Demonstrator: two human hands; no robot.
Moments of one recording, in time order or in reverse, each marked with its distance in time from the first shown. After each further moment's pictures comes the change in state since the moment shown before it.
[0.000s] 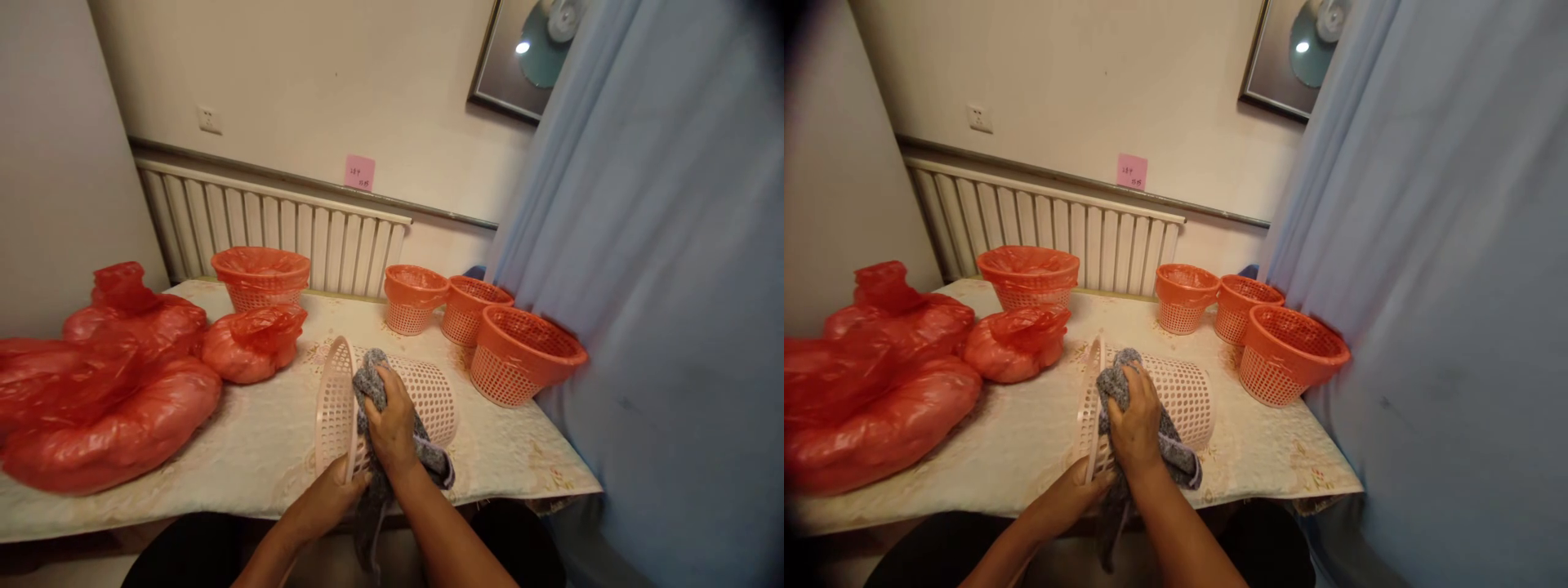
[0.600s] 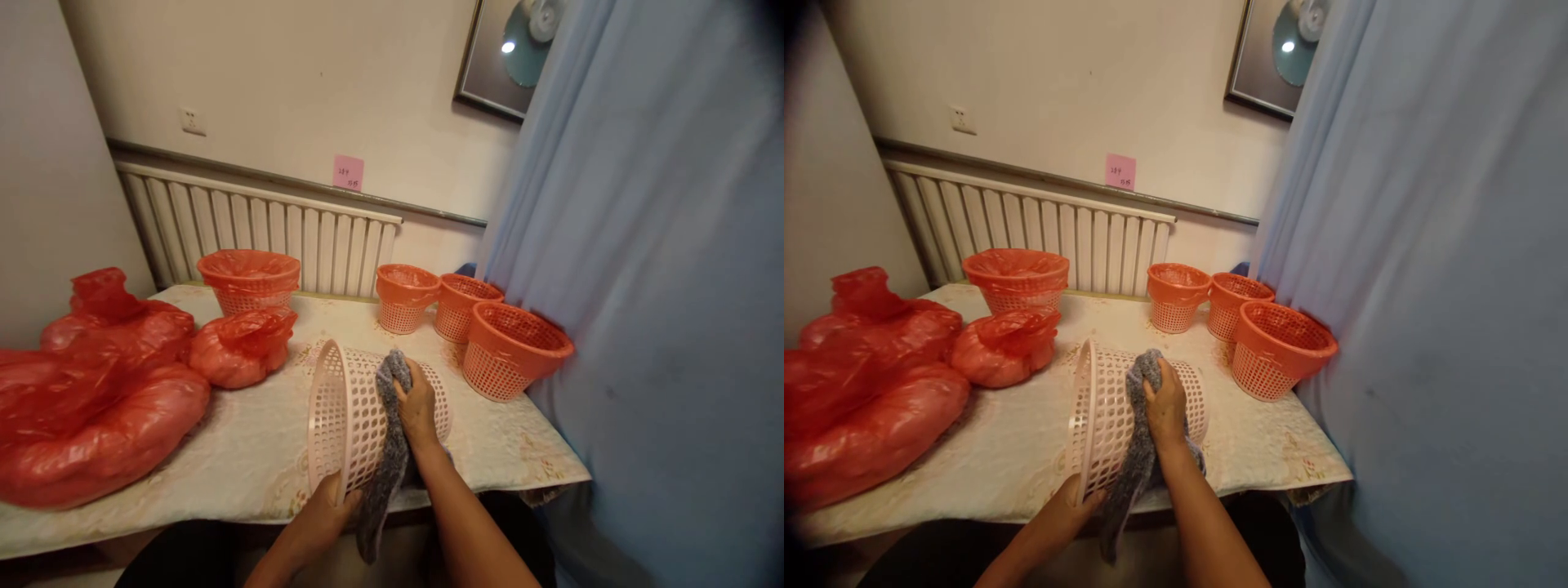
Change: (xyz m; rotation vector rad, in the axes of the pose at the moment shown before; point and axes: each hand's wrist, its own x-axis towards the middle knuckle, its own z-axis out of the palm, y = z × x) left_hand -0.013 -0.019 0.010 0.135 0.074 -0.073; right_hand 0.018 0.066 -0.027 -0.041 0.069 0.137
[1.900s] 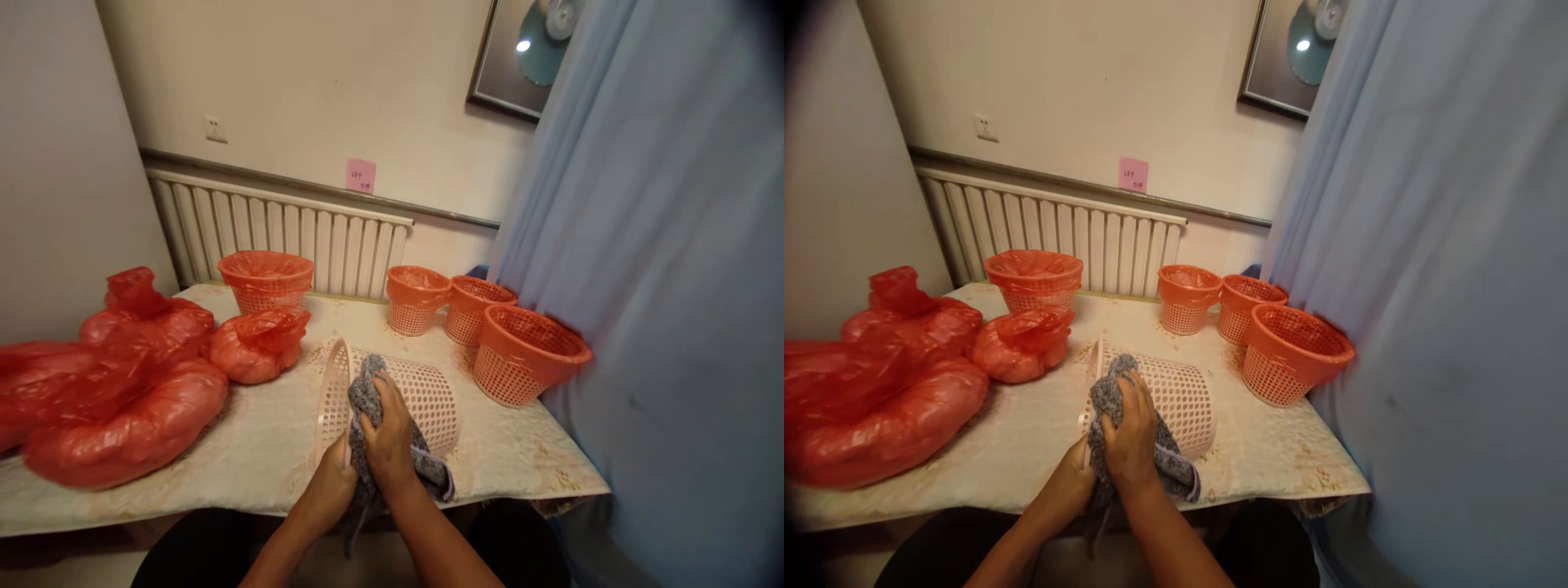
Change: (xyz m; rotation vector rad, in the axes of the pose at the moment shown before) left_hand 0.015 0.044 -0.004 -0.041 0.233 0.087; right_hand -0.053 -0.066 0.024 0.052 -0.055 -0.187
